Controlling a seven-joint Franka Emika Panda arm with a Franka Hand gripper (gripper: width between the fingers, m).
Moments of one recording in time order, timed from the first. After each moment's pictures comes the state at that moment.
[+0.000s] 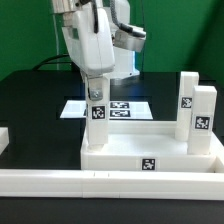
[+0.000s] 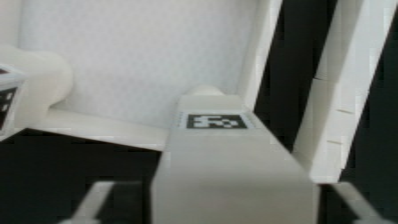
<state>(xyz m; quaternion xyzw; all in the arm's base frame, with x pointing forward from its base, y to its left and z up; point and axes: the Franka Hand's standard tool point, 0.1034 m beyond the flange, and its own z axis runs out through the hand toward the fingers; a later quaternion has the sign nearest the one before) 0.577 -0.060 0.113 -0.77 0.63 0.01 0.08</state>
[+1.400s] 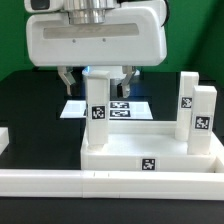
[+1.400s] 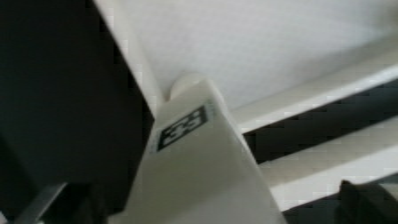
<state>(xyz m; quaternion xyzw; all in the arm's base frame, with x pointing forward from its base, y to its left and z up) 0.581 -0.054 0.114 -0.99 0.15 -0.03 0.04</state>
